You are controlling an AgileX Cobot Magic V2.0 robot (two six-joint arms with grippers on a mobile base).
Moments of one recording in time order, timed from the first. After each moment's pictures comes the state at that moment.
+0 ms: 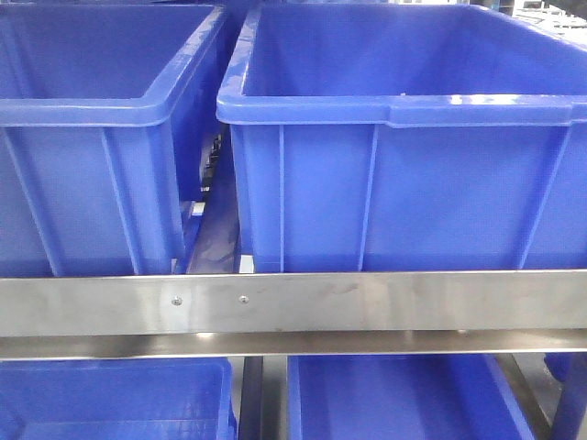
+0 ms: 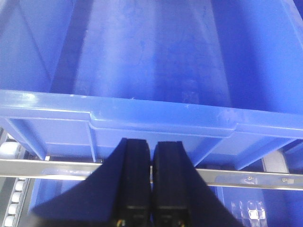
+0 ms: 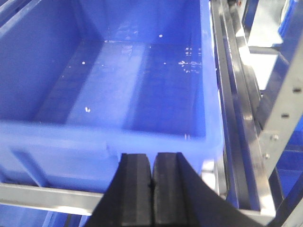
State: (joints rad) left arm -0.19 0.65 -0.54 0.17 0.45 -0.40; right arm 0.15 0.42 -0.35 0.06 0.22 0.02
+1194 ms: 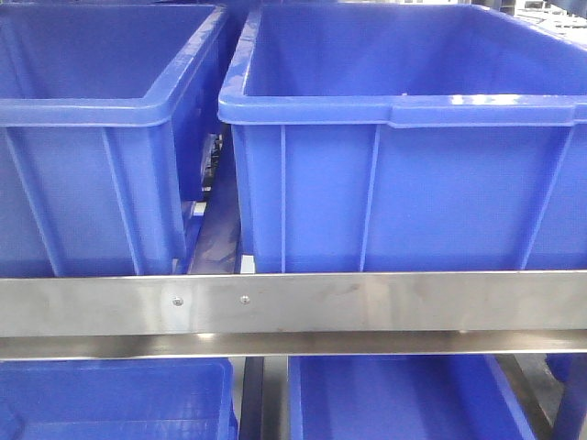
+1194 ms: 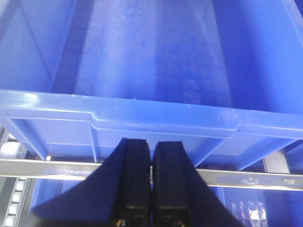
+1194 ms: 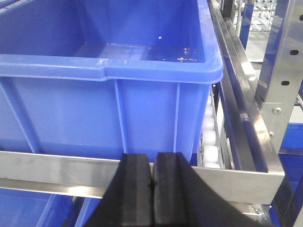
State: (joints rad) left arm -0.19 0.65 -0.54 0.17 0.45 -0.40; right arm 0.15 -0.01 0.03 0.06 0.13 0.02
